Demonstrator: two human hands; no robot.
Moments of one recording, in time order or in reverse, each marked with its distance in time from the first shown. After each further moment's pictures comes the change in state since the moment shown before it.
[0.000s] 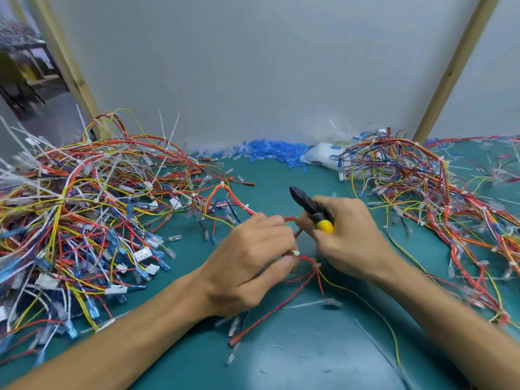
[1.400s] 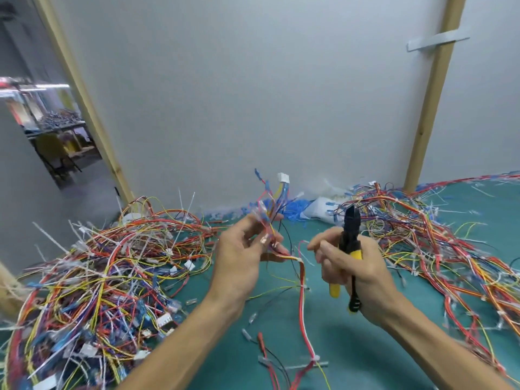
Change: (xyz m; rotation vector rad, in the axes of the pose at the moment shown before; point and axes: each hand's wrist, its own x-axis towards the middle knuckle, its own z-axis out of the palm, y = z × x) left_hand 0.074 0.014 -0.036 -0.619 0.629 -0.675; right_hand 0.008 0.003 -0.034 1.028 0.047 0.008
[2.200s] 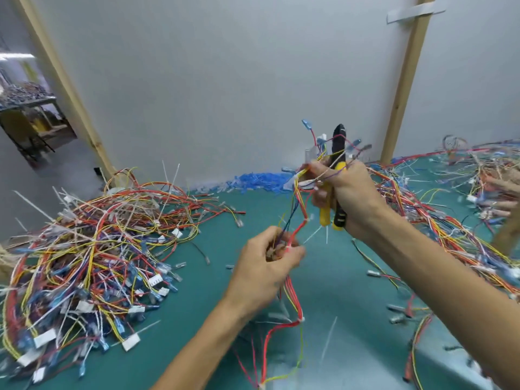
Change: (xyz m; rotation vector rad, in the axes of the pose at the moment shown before) left_hand -0.070 -0.005 0.029 0.237 -0.245 -0.176; right_hand 0.032 -0.062 0.006 0.038 0.231 0.095
